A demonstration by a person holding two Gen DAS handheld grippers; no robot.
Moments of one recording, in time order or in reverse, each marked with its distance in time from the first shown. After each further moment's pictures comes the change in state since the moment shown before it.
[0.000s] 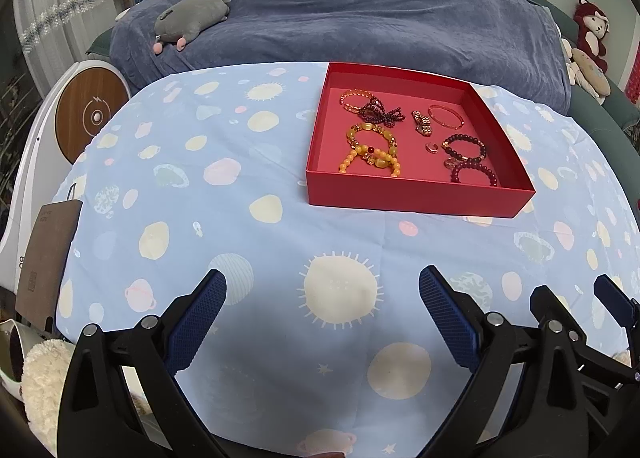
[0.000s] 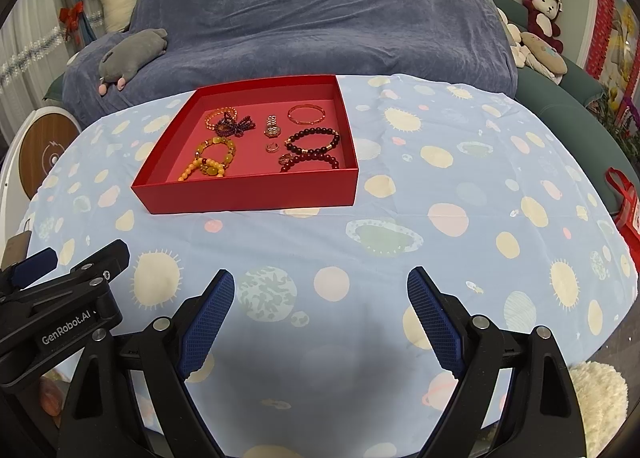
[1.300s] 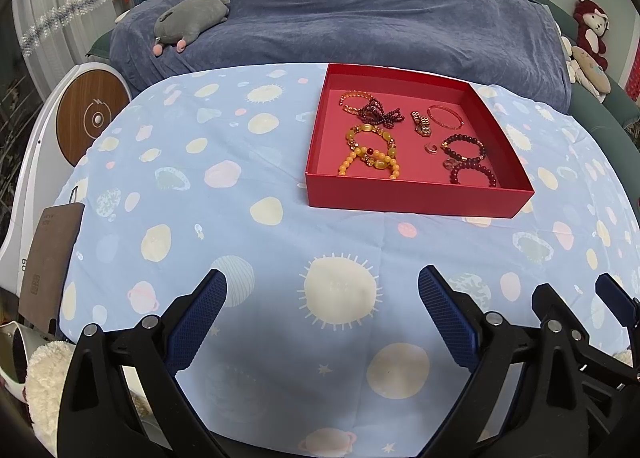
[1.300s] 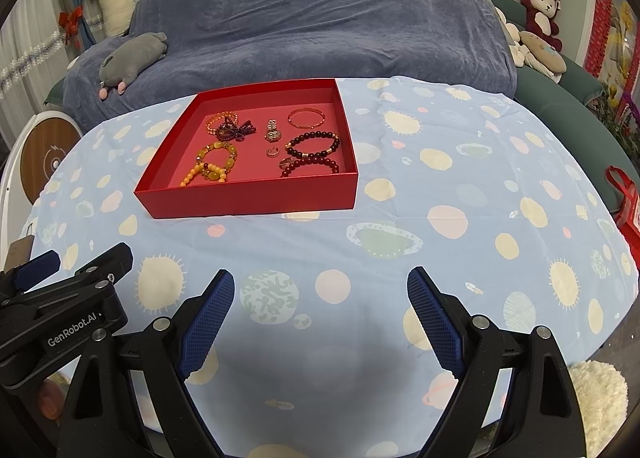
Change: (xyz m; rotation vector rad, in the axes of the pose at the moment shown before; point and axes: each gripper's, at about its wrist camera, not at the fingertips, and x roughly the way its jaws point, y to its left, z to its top) left arm -0.002 0.000 0.003 0.003 0.004 0.006; right arm -0.003 0.002 0.001 0.005 -0.005 0.005
